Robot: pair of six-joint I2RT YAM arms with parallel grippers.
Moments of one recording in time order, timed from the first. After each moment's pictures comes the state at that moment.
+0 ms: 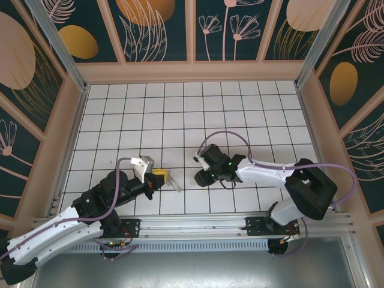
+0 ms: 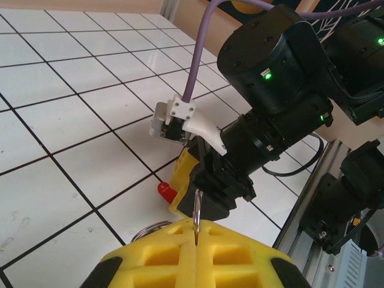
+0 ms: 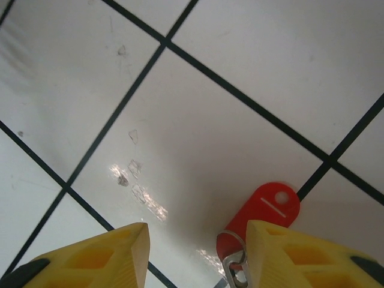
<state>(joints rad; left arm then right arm) -0.98 0.42 0.40 -0.27 0.02 -0.43 0.92 1.47 0.73 -0.33 -0.10 0.26</state>
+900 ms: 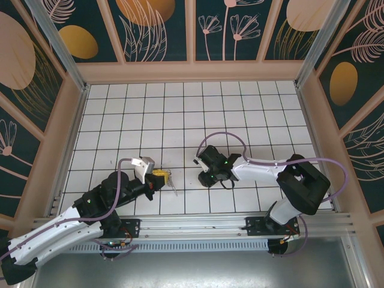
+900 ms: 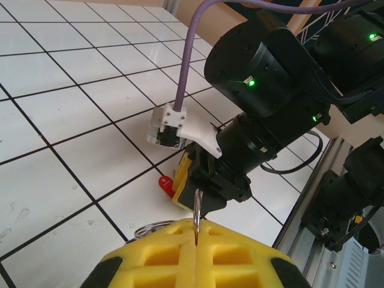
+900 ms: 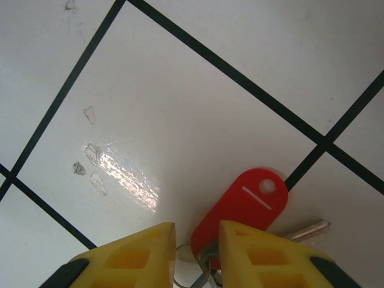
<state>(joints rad) -0.98 0.41 0.38 -0.26 0.02 -0.44 0.92 1.54 0.76 -0.38 -0.07 0.23</state>
